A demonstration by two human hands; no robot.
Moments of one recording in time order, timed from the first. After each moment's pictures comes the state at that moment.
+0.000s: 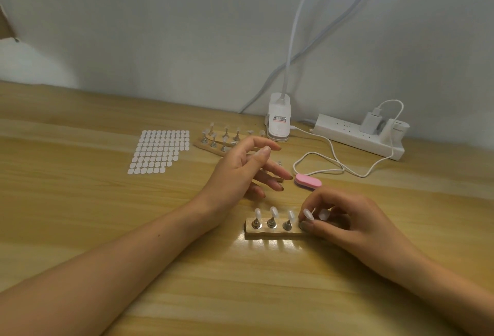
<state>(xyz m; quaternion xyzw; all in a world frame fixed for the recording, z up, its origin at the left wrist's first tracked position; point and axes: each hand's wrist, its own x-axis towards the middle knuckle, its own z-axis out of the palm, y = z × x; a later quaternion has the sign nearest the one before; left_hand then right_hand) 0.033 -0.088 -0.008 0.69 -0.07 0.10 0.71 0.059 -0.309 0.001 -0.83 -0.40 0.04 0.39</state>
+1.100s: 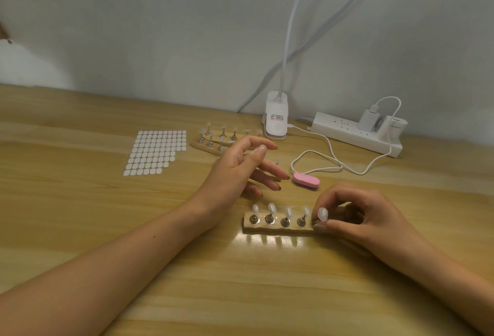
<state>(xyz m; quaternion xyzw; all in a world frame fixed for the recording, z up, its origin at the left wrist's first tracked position) 0.033 -0.087 -0.009 0.69 -0.07 0.09 0.71 0.066 -0.323 0.004 -0.82 -0.38 0.05 0.44</state>
